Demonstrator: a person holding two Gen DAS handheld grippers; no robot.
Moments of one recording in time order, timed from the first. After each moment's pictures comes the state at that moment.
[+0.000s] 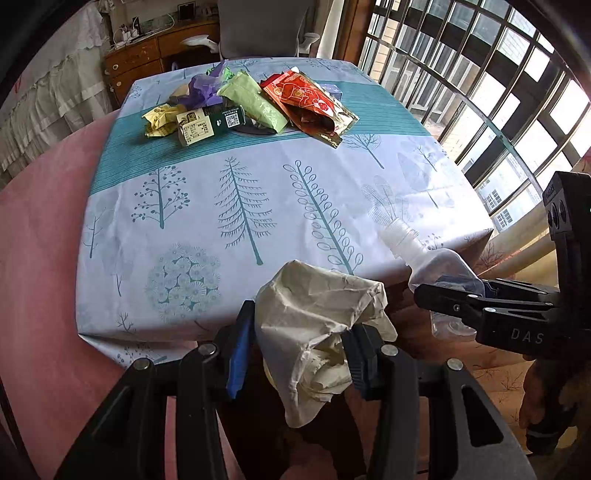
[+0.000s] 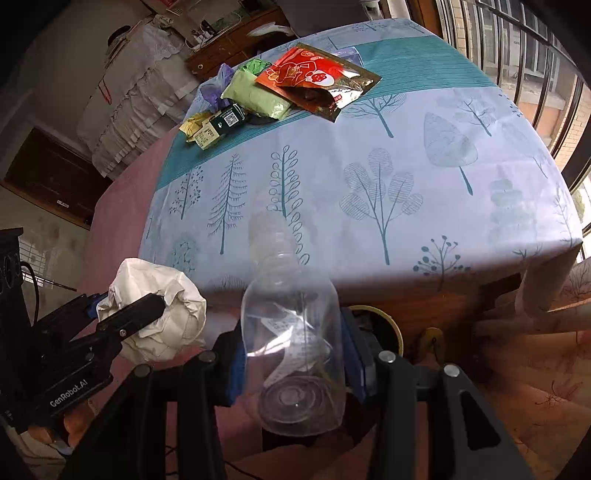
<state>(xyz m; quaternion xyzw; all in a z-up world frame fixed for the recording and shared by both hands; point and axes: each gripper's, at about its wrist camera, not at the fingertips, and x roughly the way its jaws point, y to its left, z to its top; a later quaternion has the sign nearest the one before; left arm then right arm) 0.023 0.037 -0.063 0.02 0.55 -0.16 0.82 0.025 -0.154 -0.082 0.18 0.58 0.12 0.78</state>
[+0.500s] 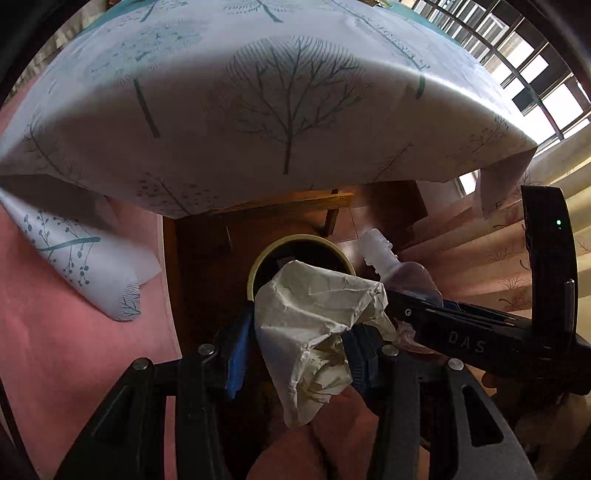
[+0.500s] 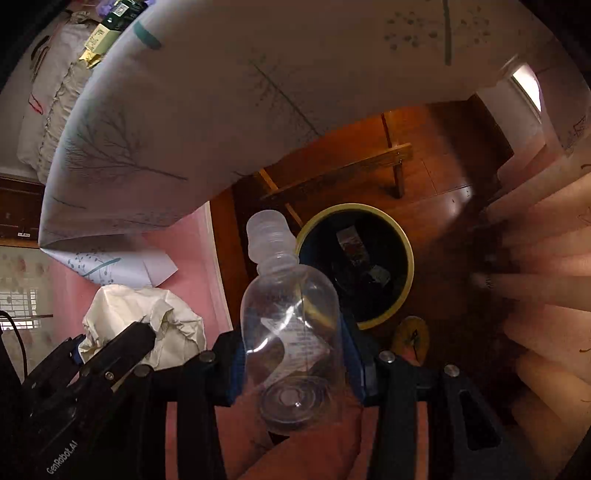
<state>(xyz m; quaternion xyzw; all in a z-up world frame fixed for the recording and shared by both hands) -0.041 0.051 -0.244 -0.01 0.63 -0.14 0.76 -0.040 -0.114 -0.276 0.24 0.66 0.02 0.71</state>
